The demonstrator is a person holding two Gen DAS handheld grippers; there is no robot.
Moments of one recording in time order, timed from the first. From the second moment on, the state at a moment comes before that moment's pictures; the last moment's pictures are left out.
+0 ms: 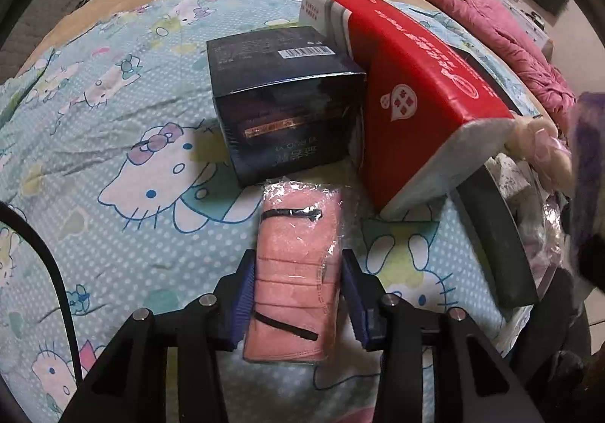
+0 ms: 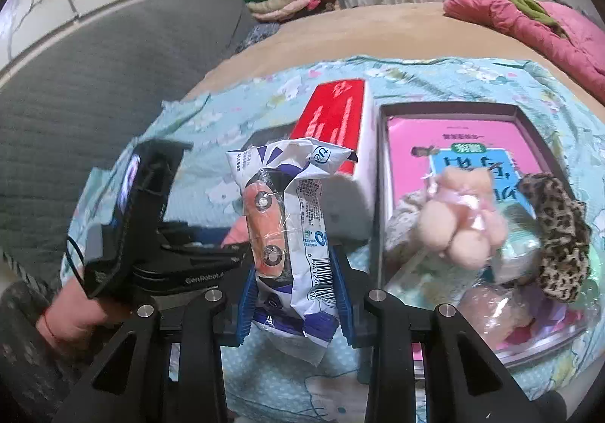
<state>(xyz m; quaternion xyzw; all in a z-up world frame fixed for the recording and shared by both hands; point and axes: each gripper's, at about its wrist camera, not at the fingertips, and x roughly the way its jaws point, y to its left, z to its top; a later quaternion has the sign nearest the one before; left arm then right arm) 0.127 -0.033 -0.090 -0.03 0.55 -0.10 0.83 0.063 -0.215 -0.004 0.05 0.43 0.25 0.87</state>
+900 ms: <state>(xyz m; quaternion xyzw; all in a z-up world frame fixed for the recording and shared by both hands) 0.096 -0.108 0.046 0.02 0.46 -0.13 0.88 0.051 -0.326 0.069 0.13 0.32 0.19 0.92</state>
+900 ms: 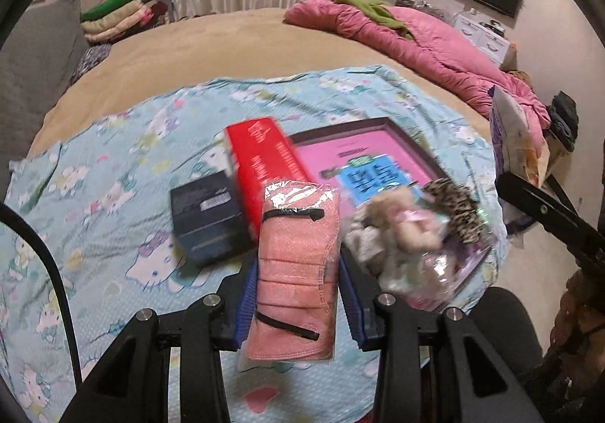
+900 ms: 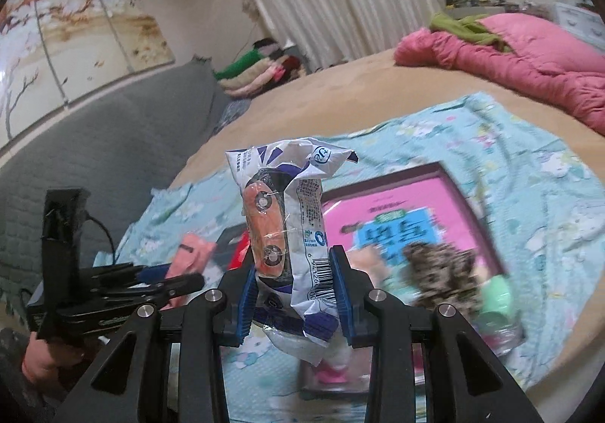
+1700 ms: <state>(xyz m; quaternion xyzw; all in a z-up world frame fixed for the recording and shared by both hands) 0.105 -0.251 0.008 0.07 0.49 -0.22 0.84 0.062 -0.429 0.044 0.20 0.34 0.10 0.92</state>
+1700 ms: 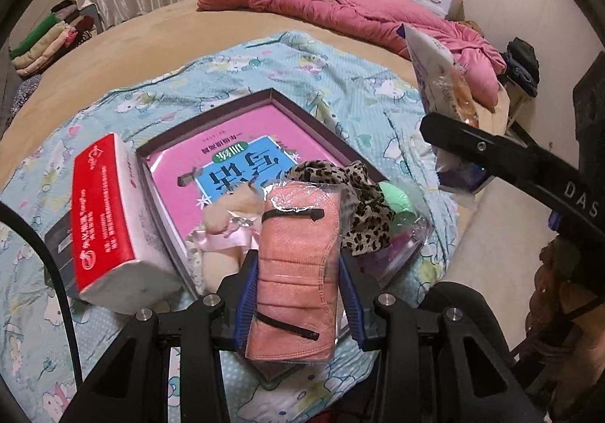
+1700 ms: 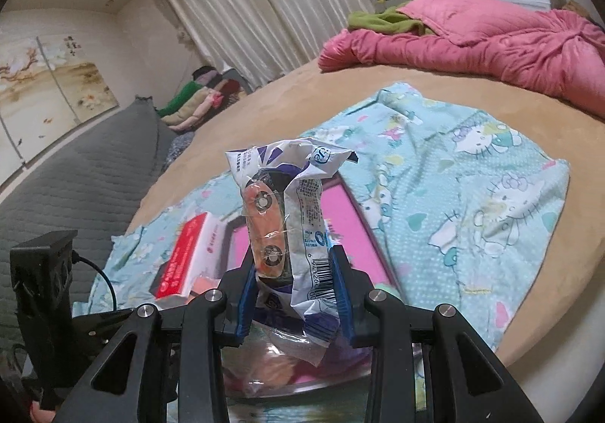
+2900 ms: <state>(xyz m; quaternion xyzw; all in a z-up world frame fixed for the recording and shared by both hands) 0.130 -0.238 -0.031 0.07 0.50 -0.20 0.84 0.128 -0.384 -0.017 0.13 0.44 0.12 0.88</state>
